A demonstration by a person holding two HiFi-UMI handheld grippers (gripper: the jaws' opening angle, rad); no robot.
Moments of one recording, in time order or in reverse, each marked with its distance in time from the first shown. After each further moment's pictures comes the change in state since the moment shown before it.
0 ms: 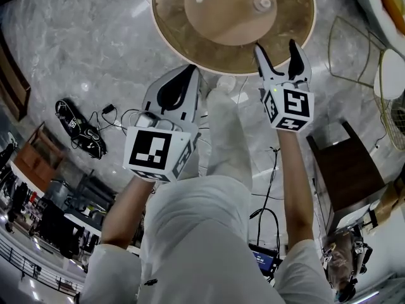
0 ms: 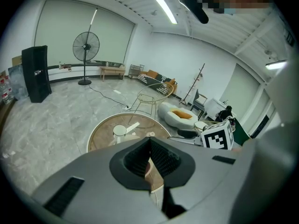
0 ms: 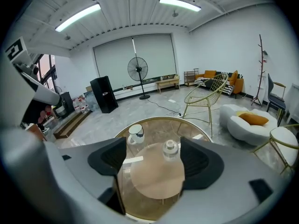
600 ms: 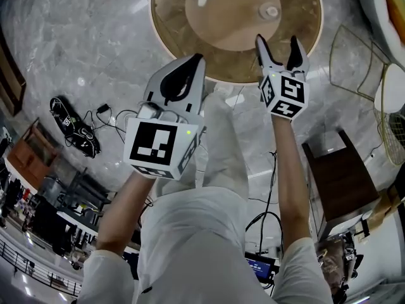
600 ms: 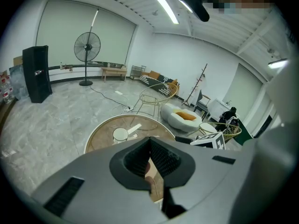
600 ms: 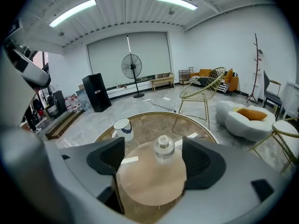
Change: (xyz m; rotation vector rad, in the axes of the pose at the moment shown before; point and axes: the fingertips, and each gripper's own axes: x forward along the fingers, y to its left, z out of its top) left arm 0.048 0.017 0.008 -0.005 -0.018 0.021; right arm 0.071 -0.031 -0.032 0.028 0.005 -0.066
